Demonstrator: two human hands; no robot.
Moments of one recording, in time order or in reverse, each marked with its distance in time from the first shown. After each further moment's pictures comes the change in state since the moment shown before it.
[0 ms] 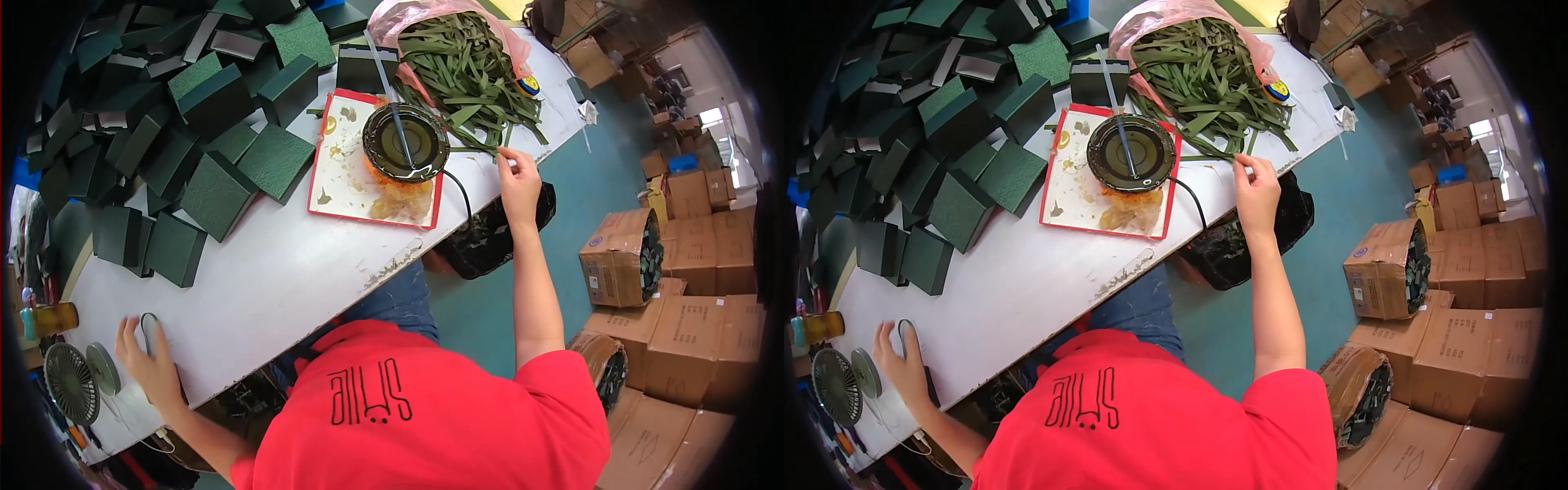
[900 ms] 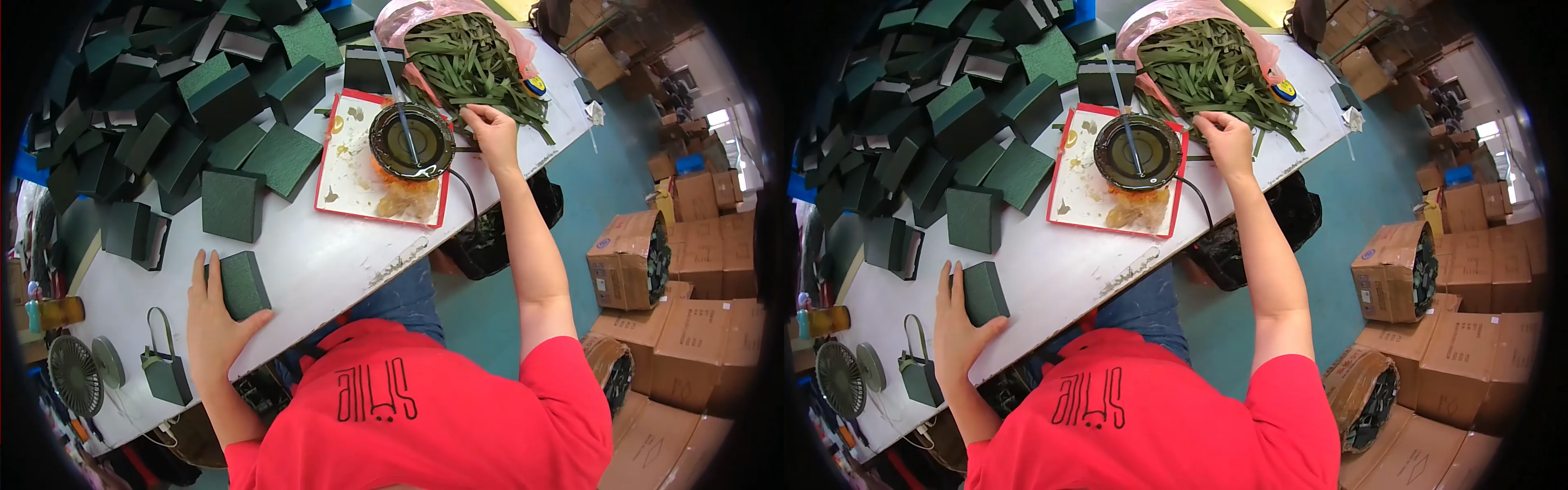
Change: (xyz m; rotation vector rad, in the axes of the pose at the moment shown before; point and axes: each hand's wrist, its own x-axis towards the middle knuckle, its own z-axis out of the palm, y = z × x) left_hand 0.006 0.122 0.017 -0.198 -0.481 0.241; right_hand 0.062 -0.021 0.064 0.299 -0.200 0.176
